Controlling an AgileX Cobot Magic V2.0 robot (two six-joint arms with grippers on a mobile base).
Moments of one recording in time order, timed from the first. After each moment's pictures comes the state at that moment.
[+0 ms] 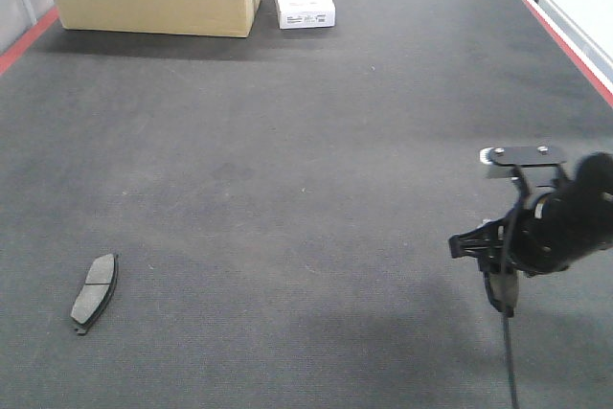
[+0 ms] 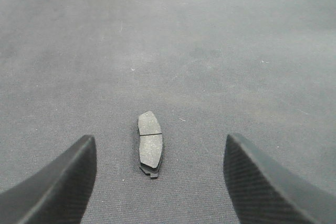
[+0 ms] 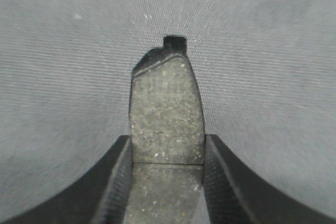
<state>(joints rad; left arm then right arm) -0.09 0.31 -0.37 -0.10 0.51 0.04 0.15 1.59 -0.97 -0.04 0.64 0.10</state>
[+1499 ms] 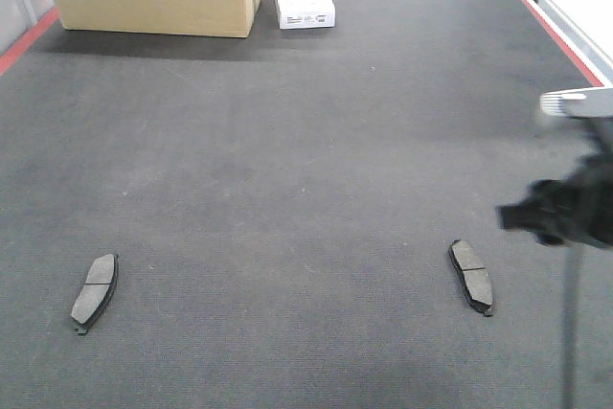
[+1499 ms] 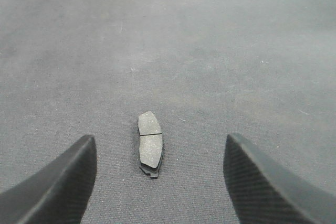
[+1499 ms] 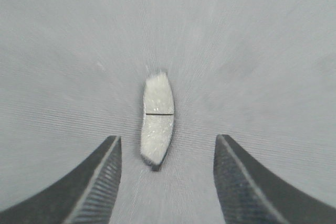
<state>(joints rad) -0.09 0.31 -0.37 -0.10 0.51 0.04 0.15 1.11 -0.88 -0.07 0.65 0.06</state>
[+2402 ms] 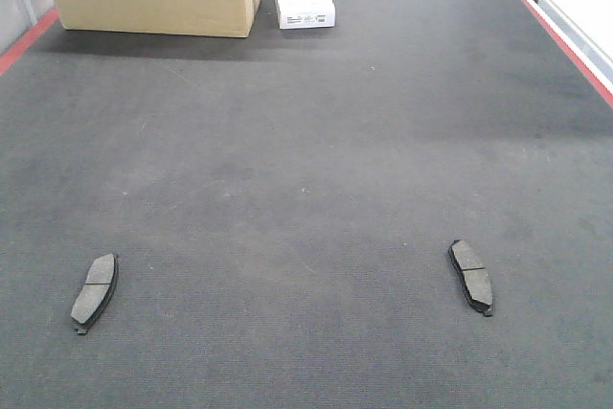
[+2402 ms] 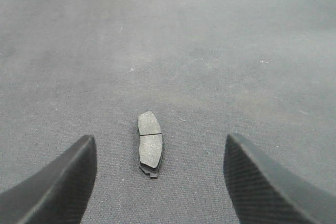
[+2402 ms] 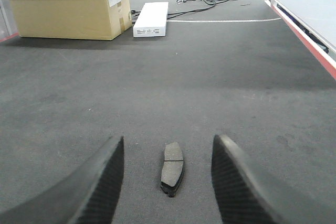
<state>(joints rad) -0.09 0.31 -0.37 -0.10 0.51 0.04 0.15 -0.02 -0.33 -0.03 0.58 0.06</state>
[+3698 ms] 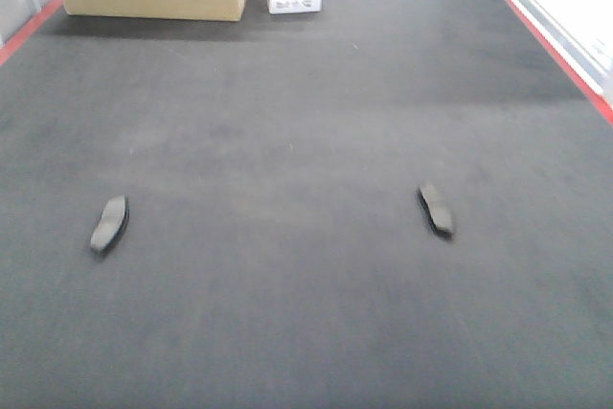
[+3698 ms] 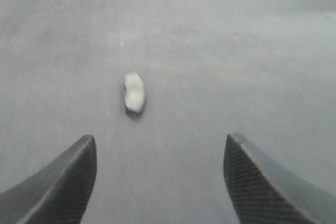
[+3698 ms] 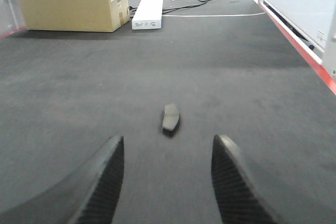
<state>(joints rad) -0.09 0.31 -0.37 -0.10 0.51 0.04 0.15 -0.02 -0.33 -0.03 0.58 0.06</state>
